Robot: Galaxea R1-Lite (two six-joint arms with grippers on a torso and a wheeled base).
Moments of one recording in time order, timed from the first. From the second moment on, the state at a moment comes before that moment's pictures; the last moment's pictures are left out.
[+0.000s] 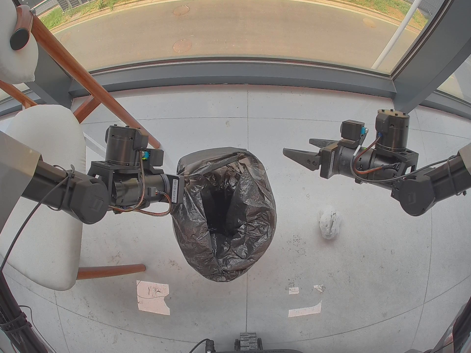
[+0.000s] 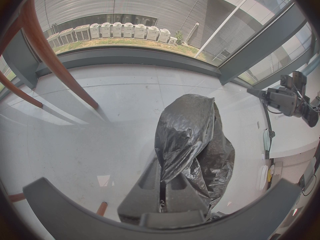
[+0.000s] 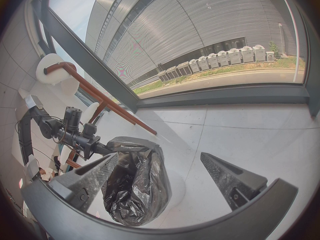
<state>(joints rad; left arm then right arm) -0.33 1.96 -1.12 -0.34 -0.10 -0.06 0.36 1.94 -1.08 -0.72 0.42 0.08</state>
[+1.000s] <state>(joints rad) -0.29 1.96 -1.10 -0.32 0.04 0.04 0.30 1.85 -0.93 -0.84 0.41 0.08</state>
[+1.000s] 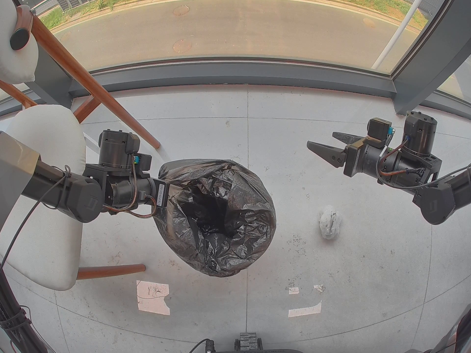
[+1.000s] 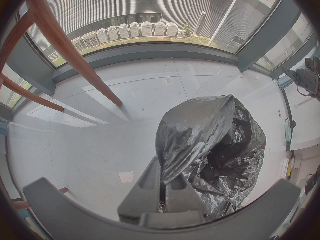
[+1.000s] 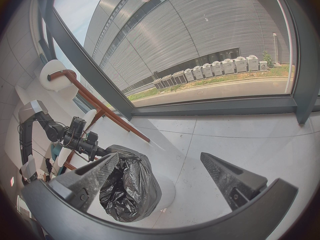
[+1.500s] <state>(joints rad) -0.28 1.94 -1.09 -0.32 0.03 0.09 0.28 1.80 -0.89 -0.85 0.39 0.09</state>
